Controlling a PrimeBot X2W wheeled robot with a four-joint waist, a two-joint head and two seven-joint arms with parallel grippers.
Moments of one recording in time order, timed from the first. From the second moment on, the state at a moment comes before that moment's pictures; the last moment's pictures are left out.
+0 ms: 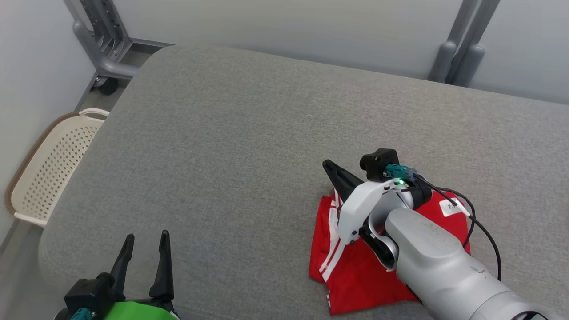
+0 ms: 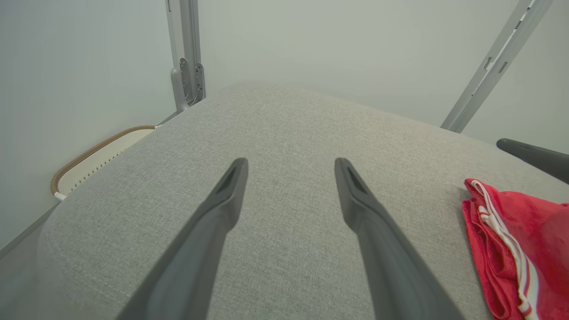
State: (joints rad) left arm 0.06 0.33 -0.35 0.05 -0.60 0.15 -0.26; right arm -0.73 -0.05 0.77 0.96 0.65 0.13 -0.26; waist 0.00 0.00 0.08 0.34
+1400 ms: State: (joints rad) left arm 0.08 0.34 -0.38 0.04 -0.59 0.17 -0.25; right arm -0.39 -0.30 0.42 0.63 0.70 0.13 0.29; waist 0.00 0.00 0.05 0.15
